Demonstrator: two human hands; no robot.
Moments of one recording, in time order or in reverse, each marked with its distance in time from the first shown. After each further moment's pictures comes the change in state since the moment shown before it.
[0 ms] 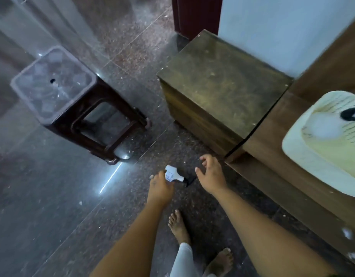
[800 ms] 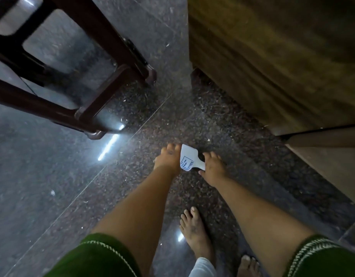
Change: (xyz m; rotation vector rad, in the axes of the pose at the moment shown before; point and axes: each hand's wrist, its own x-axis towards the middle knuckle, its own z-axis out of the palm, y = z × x) left_hand 0.283 -0.162 0.138 0.438 -0.286 0.086; right_hand 0.174 0.168 0.311 -0.468 -0.347 0.076
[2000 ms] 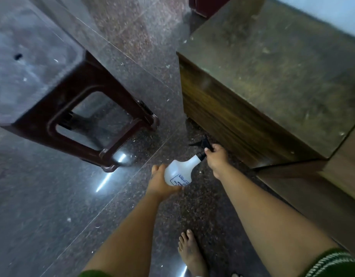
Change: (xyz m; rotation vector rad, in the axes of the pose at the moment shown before) left_hand -0.118 0.026 -0.121 -0.516 0.217 0.000; right_hand -0.037 -0.064 -0.214 1.094 0.226 0.317
